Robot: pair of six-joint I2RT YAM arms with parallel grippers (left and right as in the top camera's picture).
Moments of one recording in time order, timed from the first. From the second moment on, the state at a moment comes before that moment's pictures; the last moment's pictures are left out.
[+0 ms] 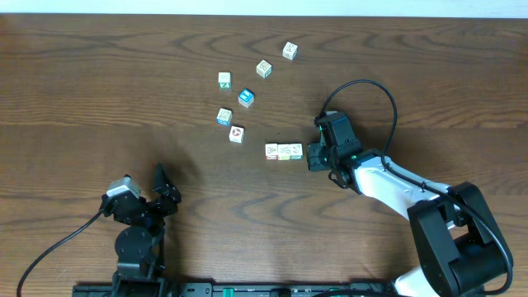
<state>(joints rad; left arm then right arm) -0.09 0.07 0.02 -0.10 -0.27 -0.38 0.44 1.72 0.80 -0.09 0.00 0.33</state>
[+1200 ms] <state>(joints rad) -0.09 0.07 0.02 -0.10 -0.27 -0.38 0.41 1.72 0.99 -0.29 0.09 0.33</state>
